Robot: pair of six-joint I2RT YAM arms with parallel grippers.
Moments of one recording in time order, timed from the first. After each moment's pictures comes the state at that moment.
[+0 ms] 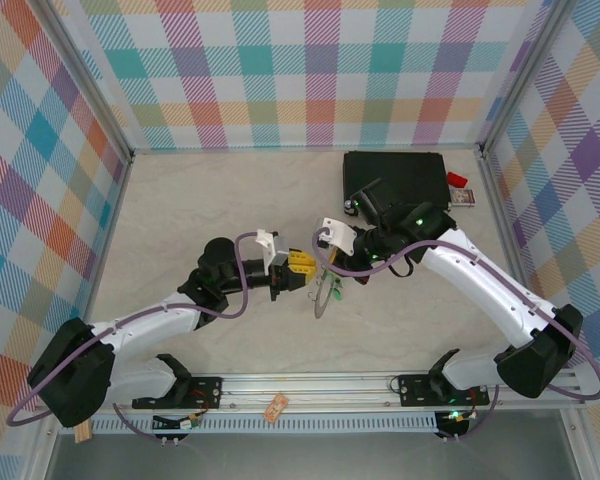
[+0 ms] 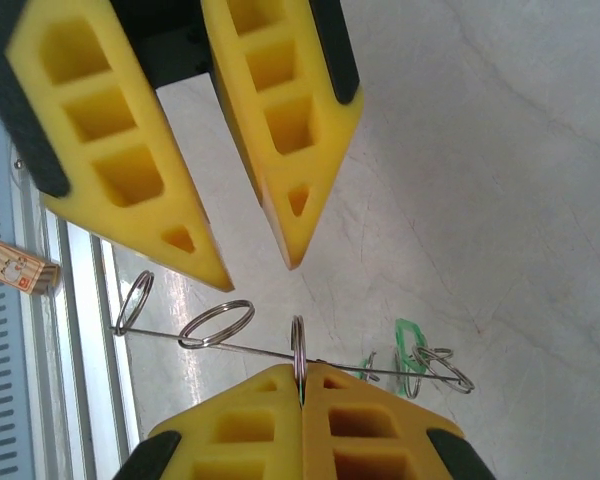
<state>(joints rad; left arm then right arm) -0.67 1.19 0.54 0.62 0.73 -0.08 0.71 1.34 1.38 -1.07 -0.41 -0.54</state>
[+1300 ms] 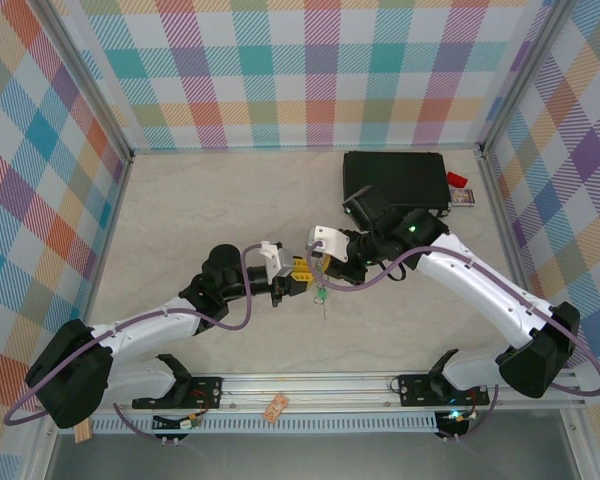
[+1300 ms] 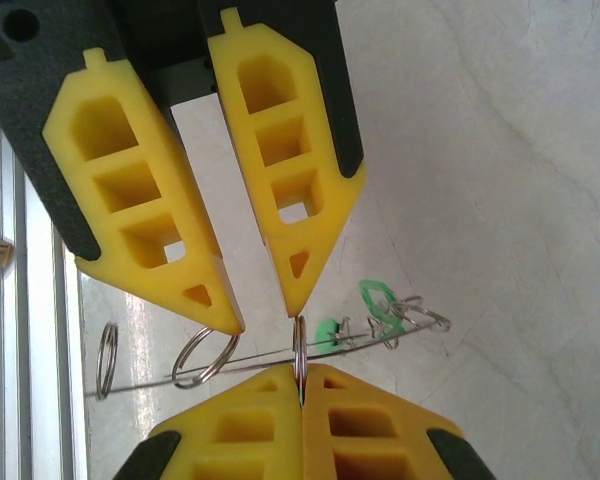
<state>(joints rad) -0.72 1.17 0.50 0.58 0.64 0.07 0.77 1.34 1.35 -1.01 -0.35 -0.61</state>
